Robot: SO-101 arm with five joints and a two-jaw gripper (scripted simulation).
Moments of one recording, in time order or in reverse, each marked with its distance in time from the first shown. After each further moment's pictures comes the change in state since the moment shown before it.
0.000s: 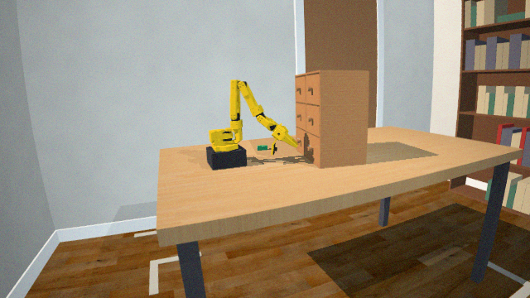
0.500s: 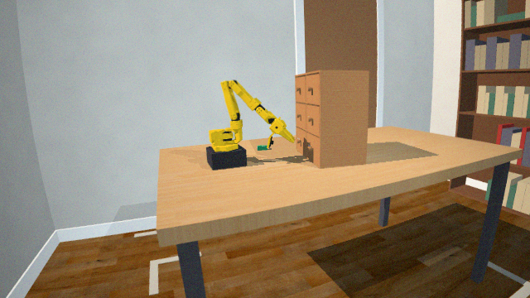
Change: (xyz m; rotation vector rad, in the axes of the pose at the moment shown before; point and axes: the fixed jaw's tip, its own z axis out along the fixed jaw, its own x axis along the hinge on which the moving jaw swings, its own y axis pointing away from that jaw) arm 0.006 0.000 -0.020 -0.001 -0.093 0.007
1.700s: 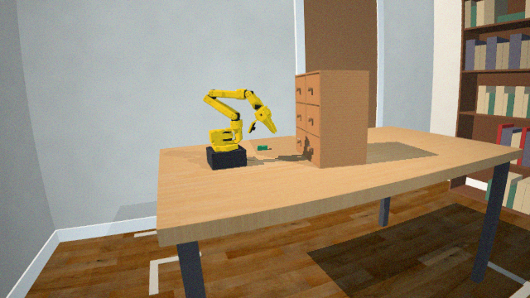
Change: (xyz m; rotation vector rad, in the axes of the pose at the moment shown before) arm -0.023 -0.001 -0.071 0.000 -0.238 0.010
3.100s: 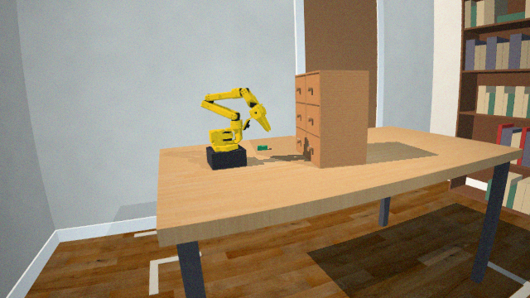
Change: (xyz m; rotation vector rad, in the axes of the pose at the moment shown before) arm -0.015 0.000 -0.016 0.000 -0.048 0.001
